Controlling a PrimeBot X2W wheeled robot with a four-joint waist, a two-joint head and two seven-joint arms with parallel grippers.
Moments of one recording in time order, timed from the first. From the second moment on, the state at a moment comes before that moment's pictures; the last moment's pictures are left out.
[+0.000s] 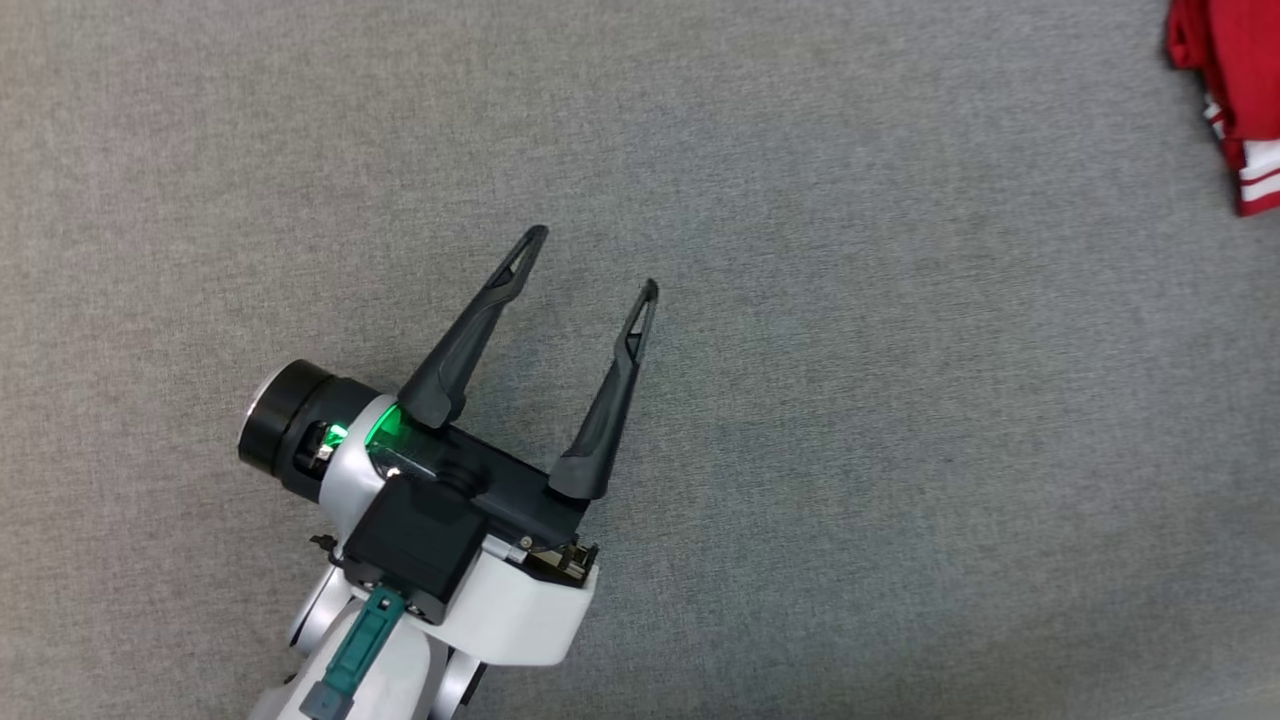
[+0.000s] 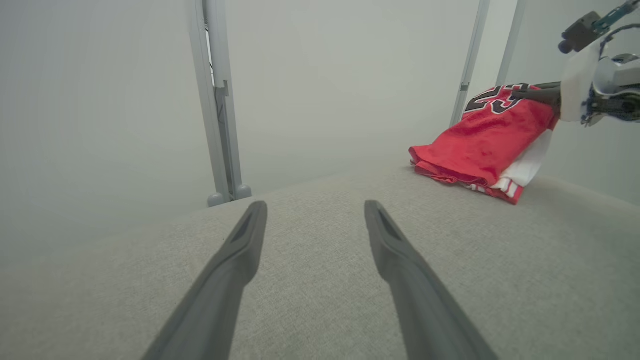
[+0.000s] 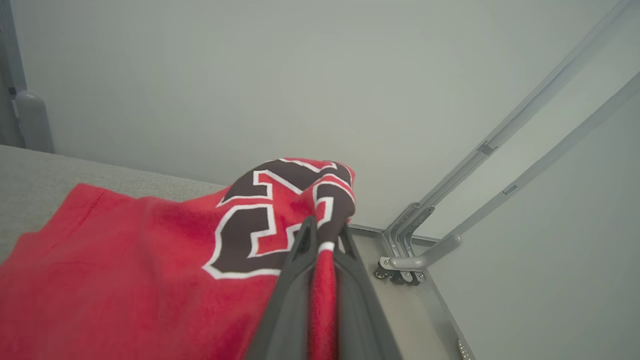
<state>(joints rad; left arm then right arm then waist) -0.28 0.12 -0.41 -0.24 -0.04 0.00 -0.16 -1.07 -0.64 0.13 0.96 0.23 0.13 -0.26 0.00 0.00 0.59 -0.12</state>
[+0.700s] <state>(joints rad) -0.27 0.11 -0.43 -0.23 -0.05 0.02 -0.17 -0.92 -0.37 -0.23 0.74 -0.26 0.13 -0.26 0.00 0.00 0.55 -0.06</state>
